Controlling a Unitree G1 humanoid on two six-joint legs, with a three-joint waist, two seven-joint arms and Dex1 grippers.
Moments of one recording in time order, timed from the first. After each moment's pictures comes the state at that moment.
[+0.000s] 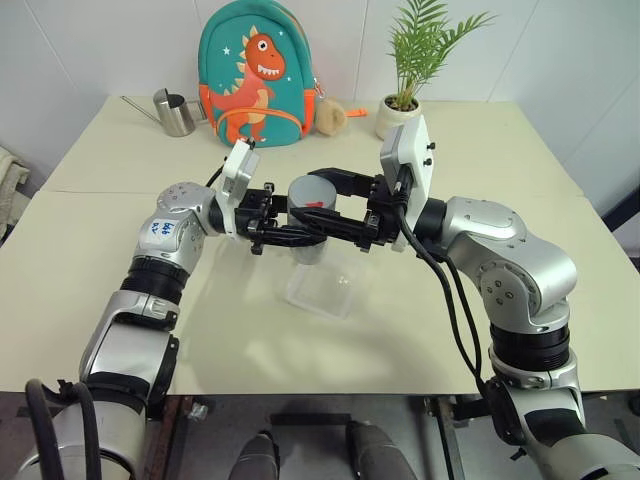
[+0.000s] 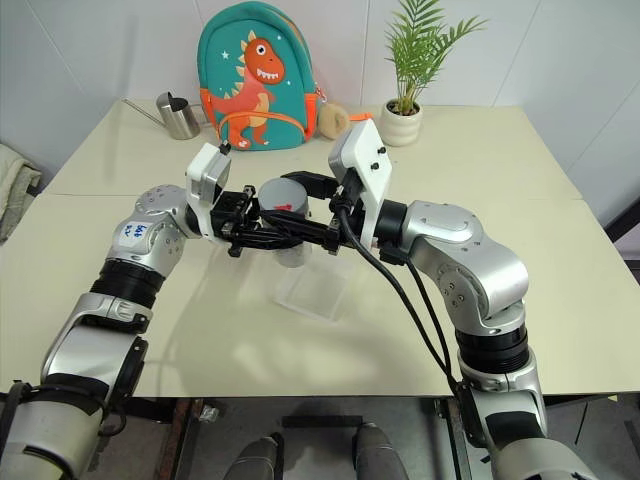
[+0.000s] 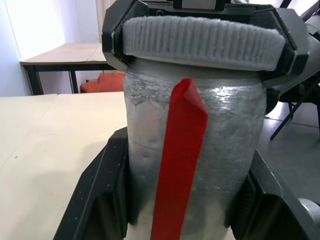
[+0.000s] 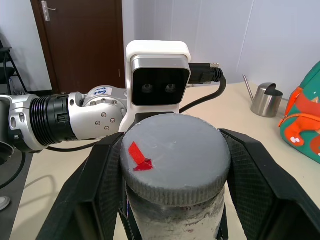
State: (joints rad) left arm -1.06 0.51 -0.18 0.66 -0.62 0.14 -1.50; right arm -0.84 -0.34 0.05 -0.36 0.56 0.79 0.75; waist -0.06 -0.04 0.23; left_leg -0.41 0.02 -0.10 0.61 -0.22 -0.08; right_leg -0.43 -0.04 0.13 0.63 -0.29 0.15
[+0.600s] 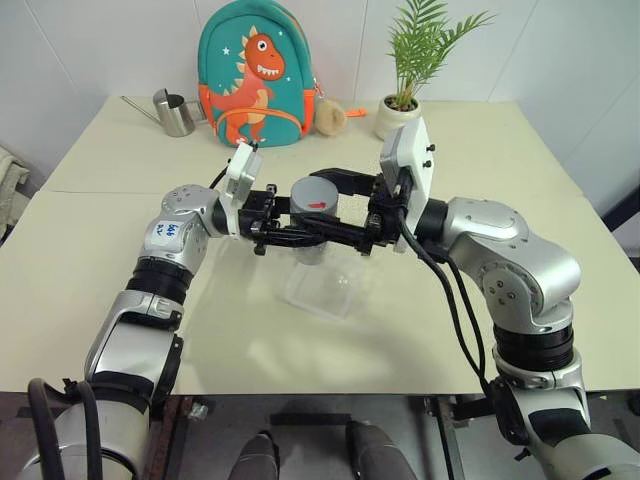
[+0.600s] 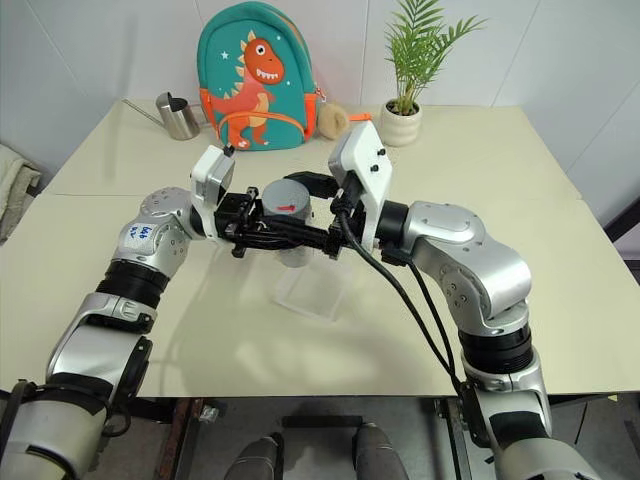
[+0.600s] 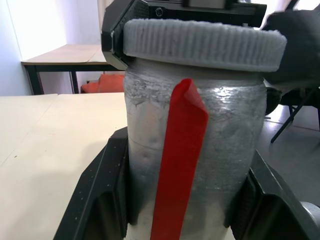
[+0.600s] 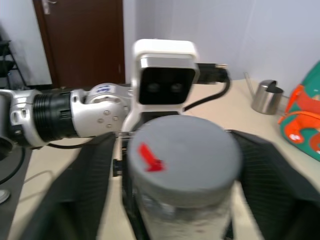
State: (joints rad) left arm -1.07 0.49 -0.17 0.68 -0.61 0.13 -1.50; right arm -0.83 -0.36 0.08 -0.39 0.56 0.79 0.75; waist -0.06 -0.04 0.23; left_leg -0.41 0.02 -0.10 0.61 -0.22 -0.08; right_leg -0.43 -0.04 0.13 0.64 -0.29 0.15
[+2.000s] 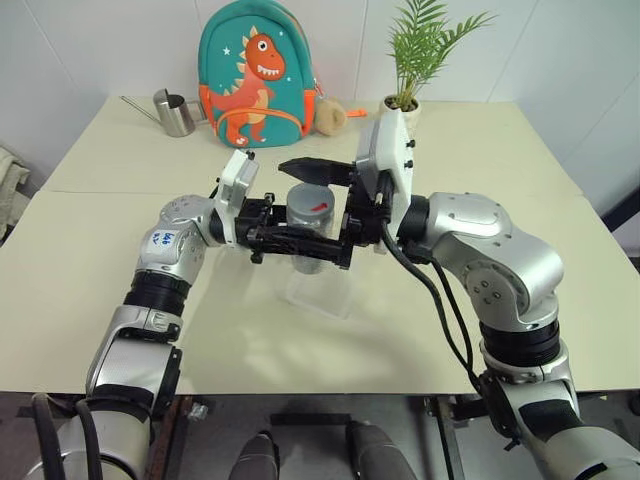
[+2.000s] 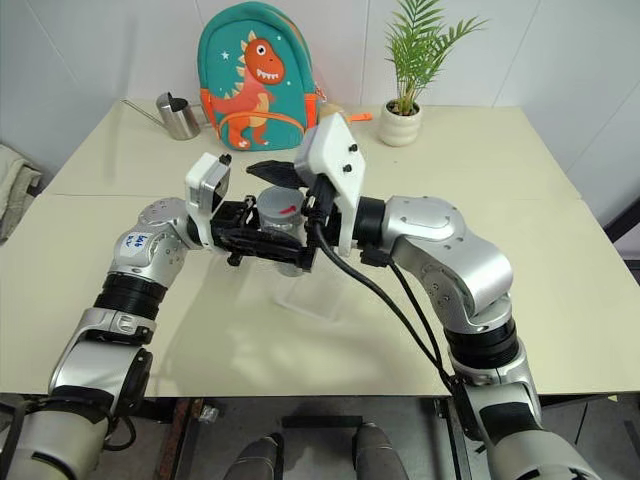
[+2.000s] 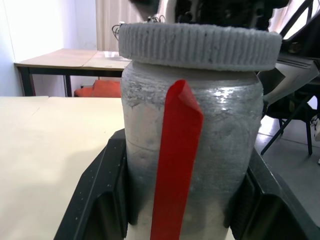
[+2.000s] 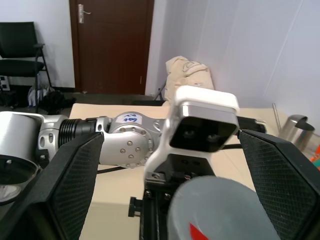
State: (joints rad) left arm -0.99 0.48 -0.10 0.55 -0.60 0.23 -1.50; right arm -0.89 -0.34 0.13 -0.38 0.56 0.72 0.76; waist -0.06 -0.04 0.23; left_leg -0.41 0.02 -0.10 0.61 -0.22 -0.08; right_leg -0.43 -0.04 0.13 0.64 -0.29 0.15
